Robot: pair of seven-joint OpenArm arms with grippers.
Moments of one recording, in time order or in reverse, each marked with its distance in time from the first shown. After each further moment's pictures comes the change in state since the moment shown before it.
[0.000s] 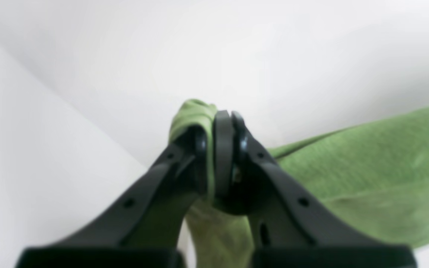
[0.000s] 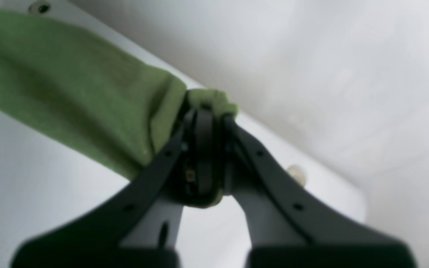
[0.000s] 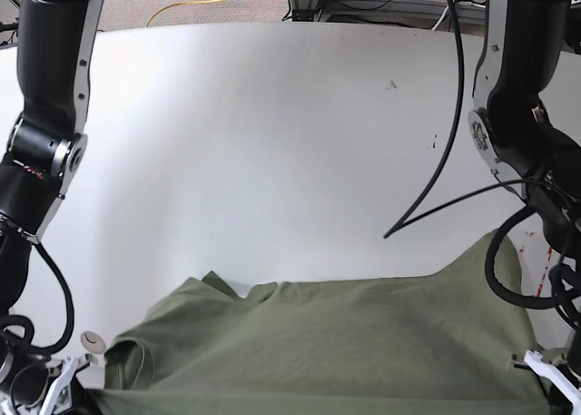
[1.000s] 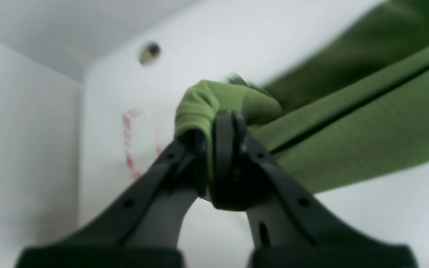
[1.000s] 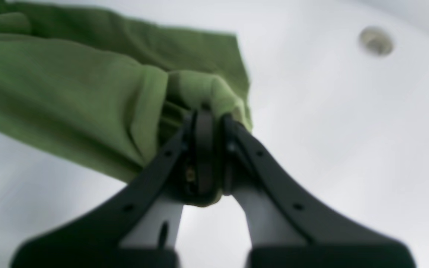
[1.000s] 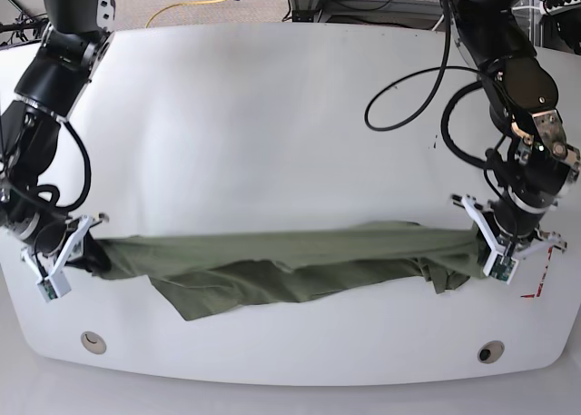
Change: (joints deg) left arm 38.3 3.6 -3.2 2.6 -1.1 -0.5 0.0; right arm -35.9 -0.6 15.0 10.5 0.5 0.0 1.7
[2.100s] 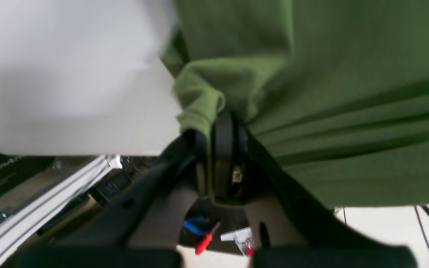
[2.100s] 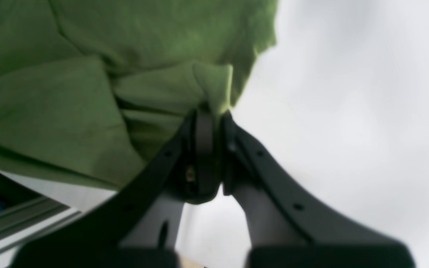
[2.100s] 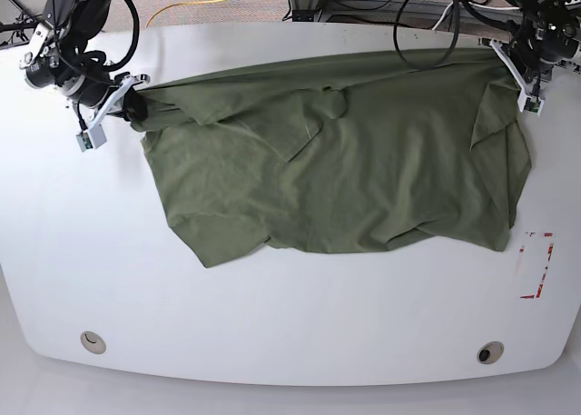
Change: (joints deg) left arm 32.9 5.1 -25.0 -0.3 -1.9 -6.5 8.5; right arm -35.3 -13.8 13.9 9.8 1.0 0.0 0.9
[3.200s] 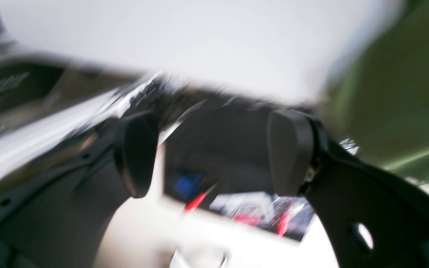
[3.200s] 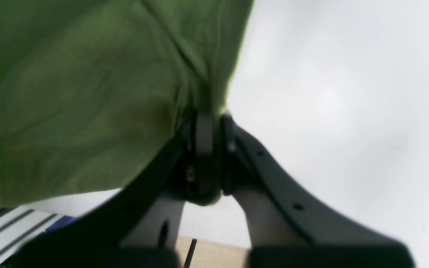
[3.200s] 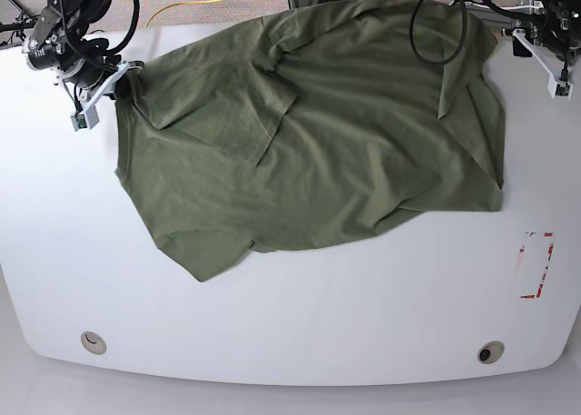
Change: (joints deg) left arm -0.2 -1.0 -9.6 -0.3 -8.7 0.5 8.0; right arm -2.9 -2.7 2.6 0.5 -13.0 -0.1 3.8
